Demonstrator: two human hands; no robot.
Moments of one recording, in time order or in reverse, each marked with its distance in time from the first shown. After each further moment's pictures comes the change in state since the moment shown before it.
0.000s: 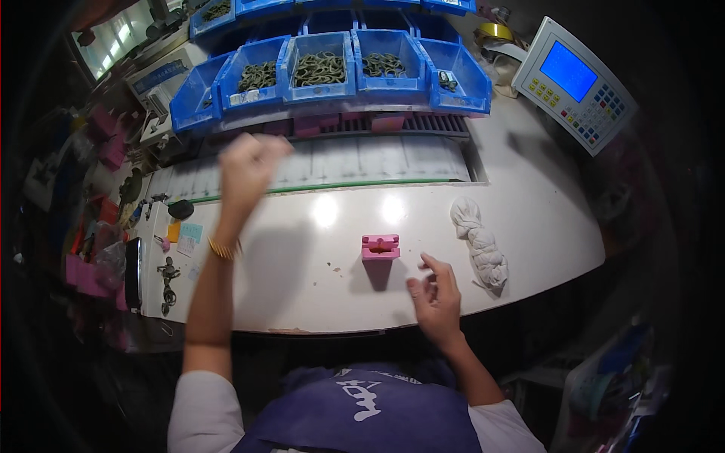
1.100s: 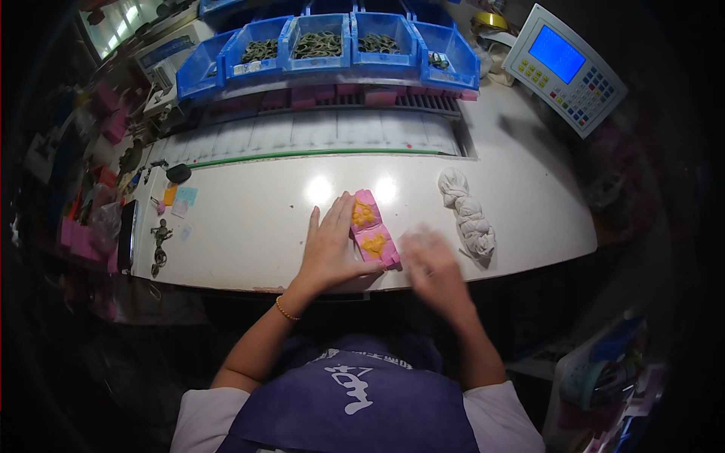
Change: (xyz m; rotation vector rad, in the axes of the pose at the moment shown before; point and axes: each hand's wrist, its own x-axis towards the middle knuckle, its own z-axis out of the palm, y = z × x) left_hand -0.173 0.104 0.080 0.240 -0.565 -0.159; right_hand -0.009 0.026 -0.041 -0.374 -0.371 -0.298
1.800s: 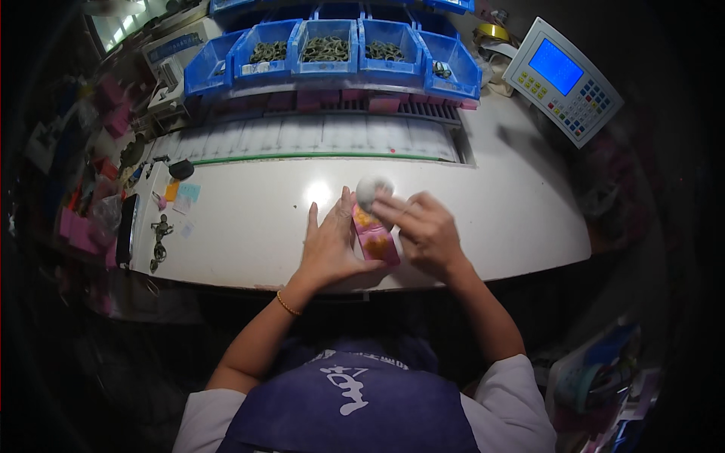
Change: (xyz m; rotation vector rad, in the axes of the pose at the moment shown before) left_hand 0.000 -0.004 -0.003 -0.025 -0.014 -0.034; right_hand 0.083 -0.025 -0.029 -0.063 0.206 -0.438
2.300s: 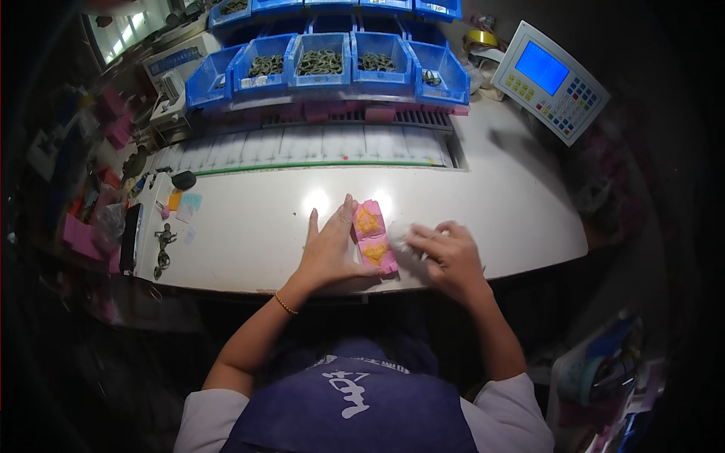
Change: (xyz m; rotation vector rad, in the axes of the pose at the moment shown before) left_hand 0.003 -0.002 -0.004 0.033 -0.033 0.094; right_hand -0.058 -0.005 -0.033 0.041 -0.331 0.248
